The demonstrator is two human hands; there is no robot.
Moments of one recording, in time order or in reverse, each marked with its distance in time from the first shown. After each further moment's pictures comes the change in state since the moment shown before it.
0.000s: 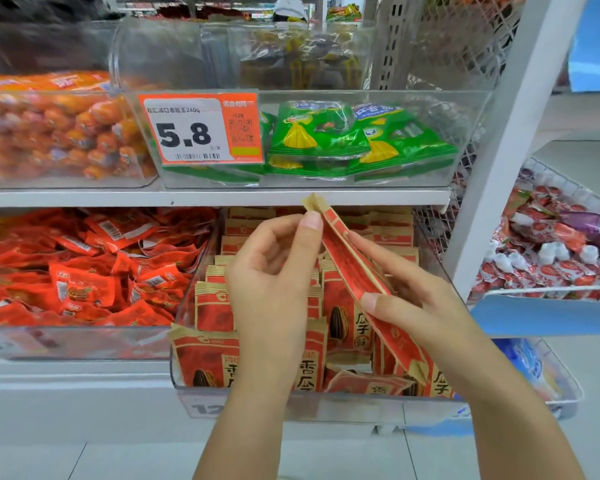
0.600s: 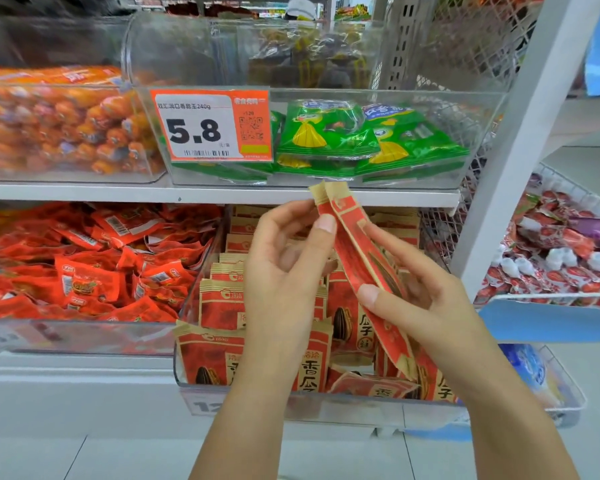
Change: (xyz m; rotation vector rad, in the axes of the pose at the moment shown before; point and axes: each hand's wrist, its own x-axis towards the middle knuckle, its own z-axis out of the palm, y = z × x) left_hand 0.003 -0.003 -0.003 -0.079 -0.114 -0.126; right_hand 0.002 0.000 0.008 0.027 0.112 -0.065
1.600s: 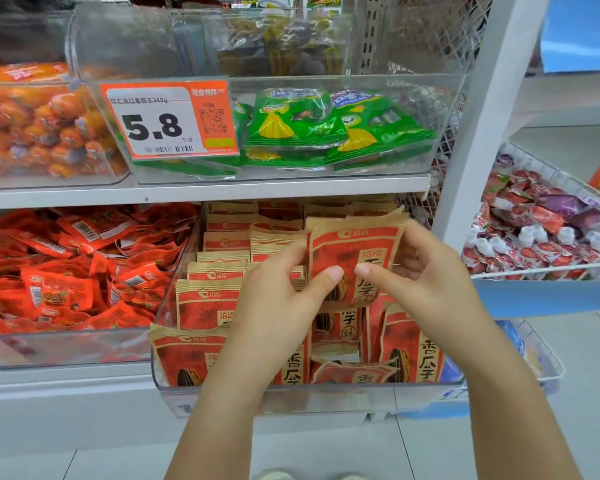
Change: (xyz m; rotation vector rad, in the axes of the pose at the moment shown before) left_hand 0.002 -0.020 -0.015 0.687 -0.359 -0.006; right_hand 0.010 0.013 -0.026 -0.238 0.116 -0.054
